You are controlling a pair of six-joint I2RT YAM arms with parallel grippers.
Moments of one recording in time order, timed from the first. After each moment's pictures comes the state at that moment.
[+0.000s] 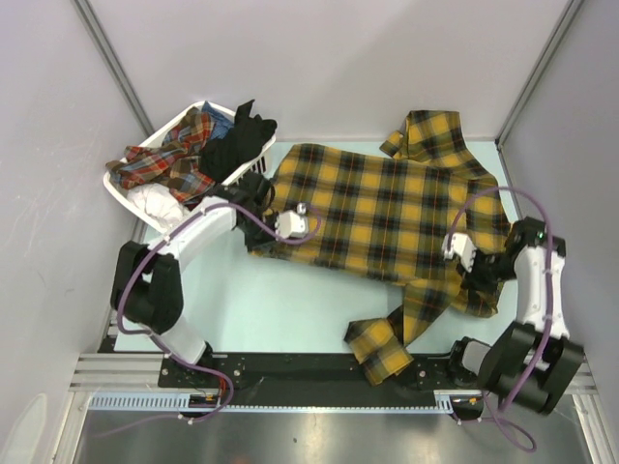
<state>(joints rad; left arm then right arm) -0.41 1.62 1.20 -0.92 0.32 1.02 -0.41 1.13 0.88 -1.26 -0.57 -1.61</state>
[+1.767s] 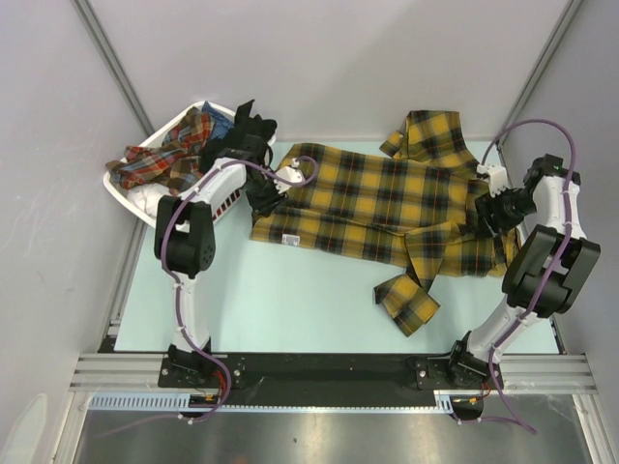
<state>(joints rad) -0.26 2.13 1.77 -0.89 0.27 0.92 -0.43 1.77 1.50 -1.10 -0.48 -0.94</state>
